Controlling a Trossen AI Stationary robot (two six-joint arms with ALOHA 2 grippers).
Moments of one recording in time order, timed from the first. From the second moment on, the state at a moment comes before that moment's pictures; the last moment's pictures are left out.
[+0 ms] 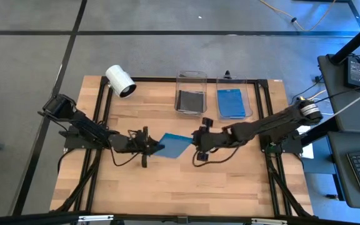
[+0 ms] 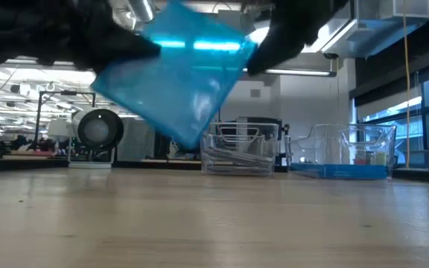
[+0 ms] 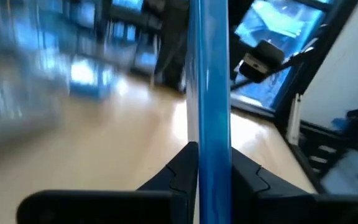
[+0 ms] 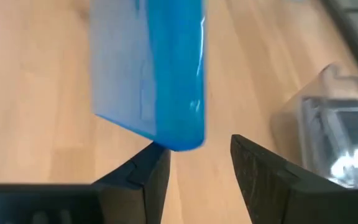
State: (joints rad) left arm -0.40 1.44 0.29 1.07 -0.50 -0.39; right arm 0.27 1.59 1.11 -0.35 0.43 0.18
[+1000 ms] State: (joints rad) left arm -0.39 1.44 0.34 1.23 -0.50 0.14; right arm 0.29 1.37 1.11 -0.49 0.45 0.05
